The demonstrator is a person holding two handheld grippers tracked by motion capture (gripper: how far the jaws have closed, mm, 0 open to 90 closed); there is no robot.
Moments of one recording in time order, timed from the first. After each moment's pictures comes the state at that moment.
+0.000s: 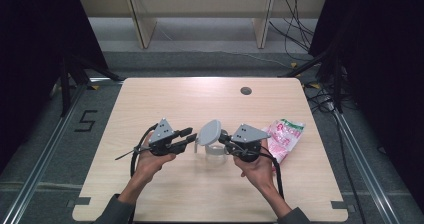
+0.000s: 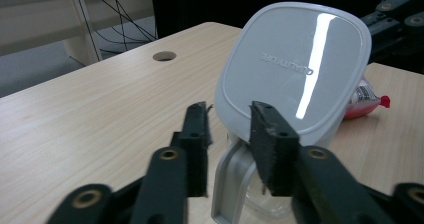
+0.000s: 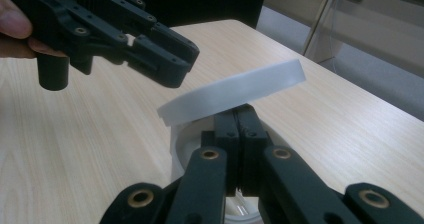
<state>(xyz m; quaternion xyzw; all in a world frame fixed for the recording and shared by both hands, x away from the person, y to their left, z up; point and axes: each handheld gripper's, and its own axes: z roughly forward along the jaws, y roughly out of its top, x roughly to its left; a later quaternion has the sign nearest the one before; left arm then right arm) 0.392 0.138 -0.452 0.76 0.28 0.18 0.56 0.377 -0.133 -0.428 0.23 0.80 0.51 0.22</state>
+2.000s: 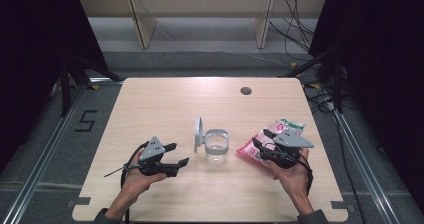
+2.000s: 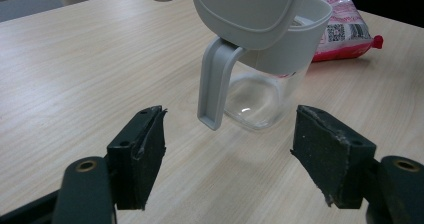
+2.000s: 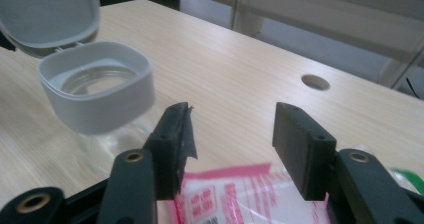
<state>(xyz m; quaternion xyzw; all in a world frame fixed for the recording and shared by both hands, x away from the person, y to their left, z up) 0.359 0.162 -0.478 0.79 0.31 0.16 0.51 0.363 -0.233 -0.442 0.37 0.75 0.47 0.28</state>
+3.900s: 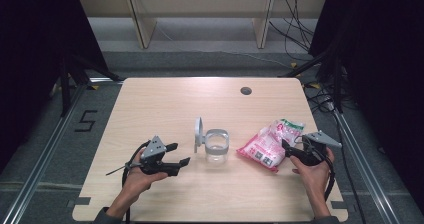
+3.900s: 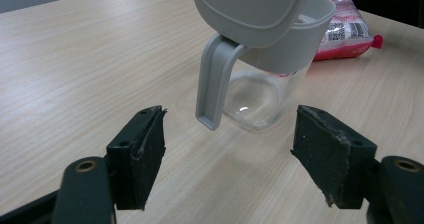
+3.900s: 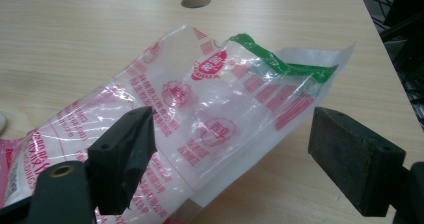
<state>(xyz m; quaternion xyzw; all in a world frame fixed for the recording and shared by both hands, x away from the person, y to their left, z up) 0.363 0.161 -0.480 0.79 0.31 0.15 0.51 0.384 -0.315 -0.483 0.55 0.67 0.41 0.28</state>
